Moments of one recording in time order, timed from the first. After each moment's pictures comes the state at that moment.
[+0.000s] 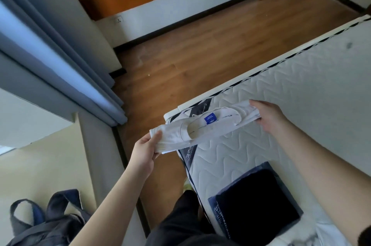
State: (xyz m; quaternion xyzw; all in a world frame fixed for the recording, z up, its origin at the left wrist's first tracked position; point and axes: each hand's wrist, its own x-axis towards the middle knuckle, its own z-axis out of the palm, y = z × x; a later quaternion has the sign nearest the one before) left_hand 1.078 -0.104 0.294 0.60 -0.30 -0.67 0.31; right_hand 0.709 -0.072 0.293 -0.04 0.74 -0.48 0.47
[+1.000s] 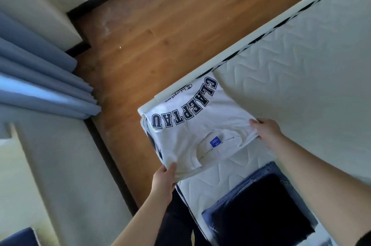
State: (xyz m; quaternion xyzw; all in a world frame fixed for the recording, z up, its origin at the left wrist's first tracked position) left_hand 0.983 -0.105 0.058 0.74 -0.17 -0.64 0.10; right_hand 0.631 -0.081 0.056 -0.06 0.84 -0.28 0.46
